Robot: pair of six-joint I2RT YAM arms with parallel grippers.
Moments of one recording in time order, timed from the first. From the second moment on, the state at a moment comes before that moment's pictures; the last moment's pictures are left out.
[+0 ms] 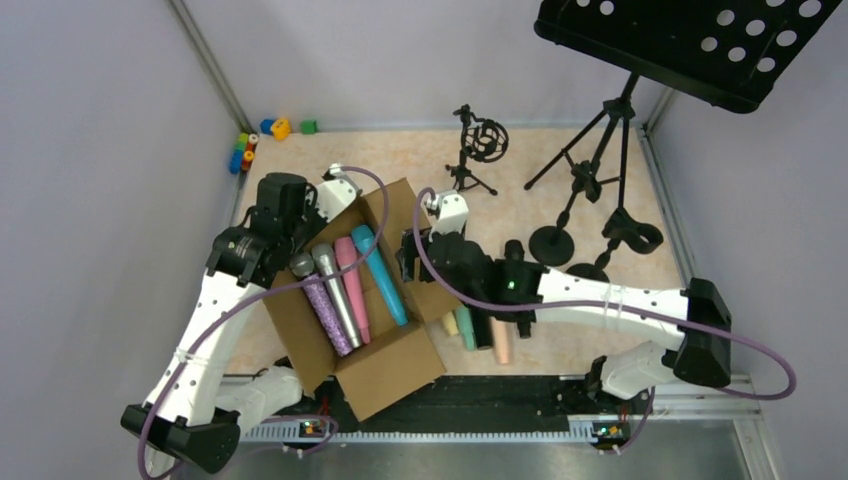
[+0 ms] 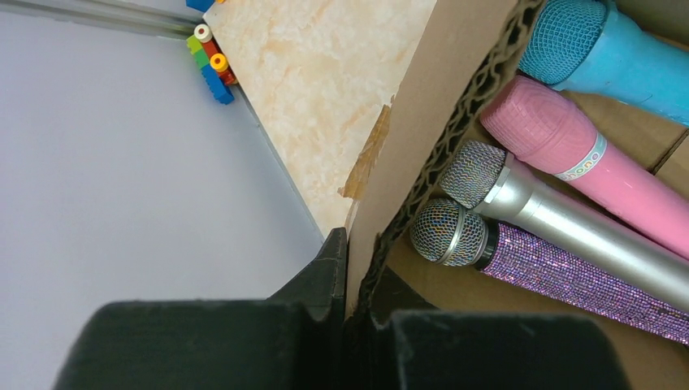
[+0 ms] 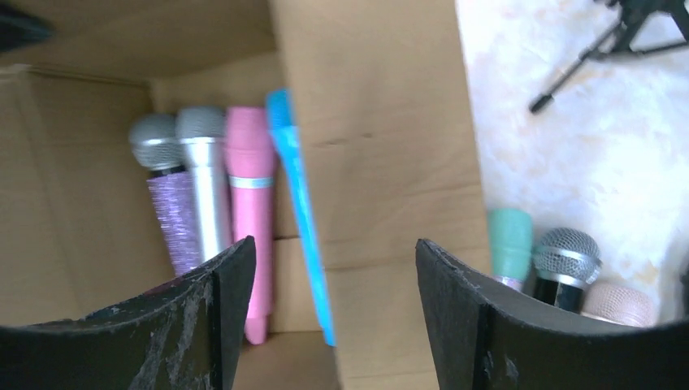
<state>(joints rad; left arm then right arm) -0.33 1.02 1.27 -0.94 -0.27 0.64 1.20 1.41 1.15 -0.19 0.58 0.57</state>
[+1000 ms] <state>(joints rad) -0.33 1.02 1.26 -0.95 -0.28 0.63 1.35 1.96 1.43 0.02 0.43 0.47</state>
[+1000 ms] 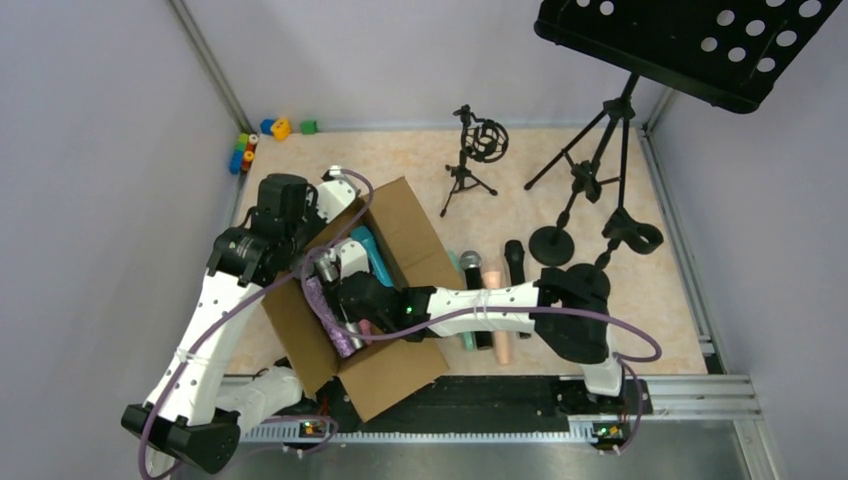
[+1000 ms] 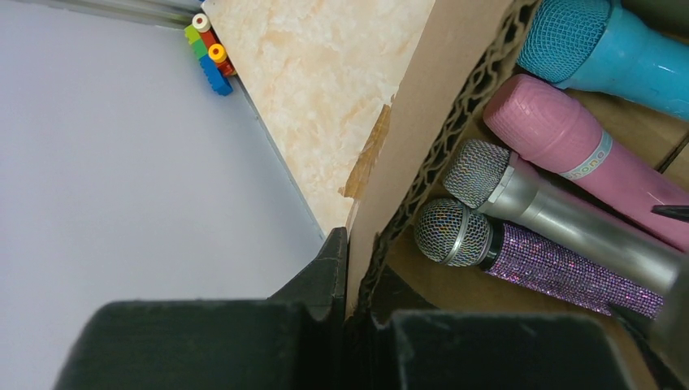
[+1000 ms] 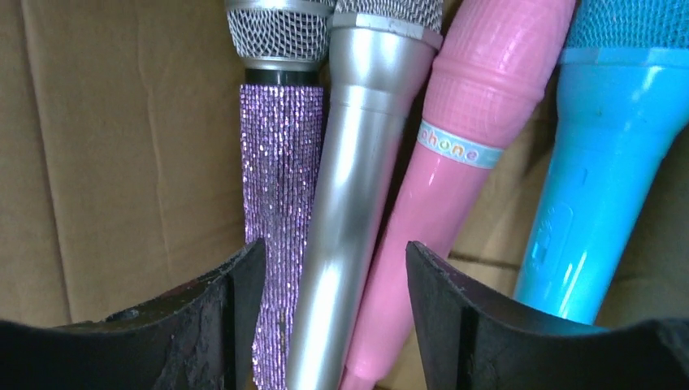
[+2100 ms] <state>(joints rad) -0.33 1.01 1.27 -0.95 -0.27 0.62 1.26 2.03 1.45 -0.07 0.52 0.50</state>
